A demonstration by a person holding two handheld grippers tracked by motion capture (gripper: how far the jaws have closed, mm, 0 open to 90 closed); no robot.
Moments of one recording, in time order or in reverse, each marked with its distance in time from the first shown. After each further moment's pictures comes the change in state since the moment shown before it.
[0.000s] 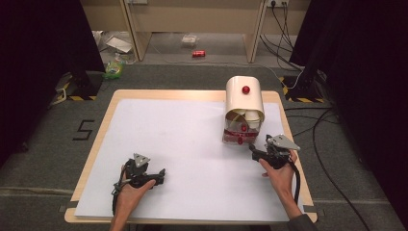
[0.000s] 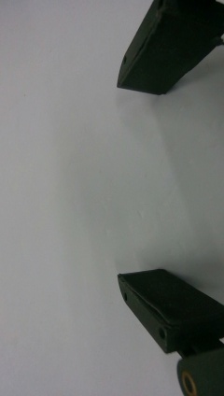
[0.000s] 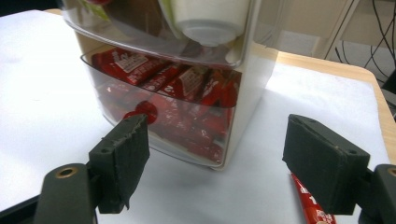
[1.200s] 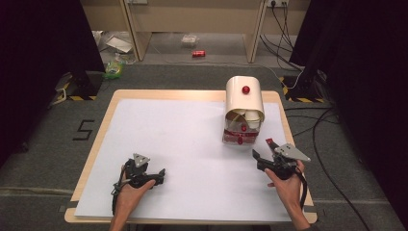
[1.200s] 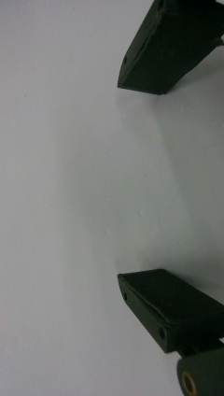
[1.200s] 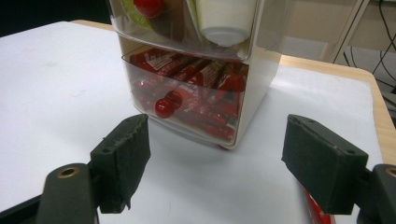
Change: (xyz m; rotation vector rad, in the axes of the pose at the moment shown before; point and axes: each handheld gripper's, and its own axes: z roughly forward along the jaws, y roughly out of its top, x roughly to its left) left arm 0.000 0.000 0.000 -0.001 -0.002 -0.002; right arm 0.005 -0.008 -0.038 -0.034 0.037 0.008
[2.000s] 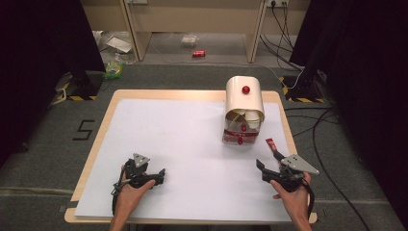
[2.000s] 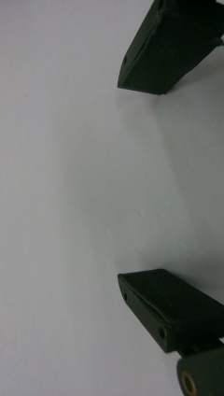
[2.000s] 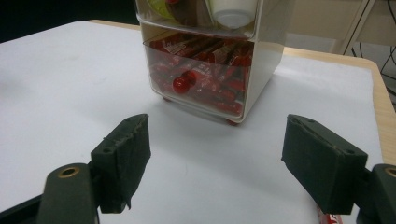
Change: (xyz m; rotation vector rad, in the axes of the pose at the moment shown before) left arm 0.000 0.000 0.000 0.000 -0.001 -0.001; right arm 0.004 -0.016 -0.030 -0.002 0.030 0.016
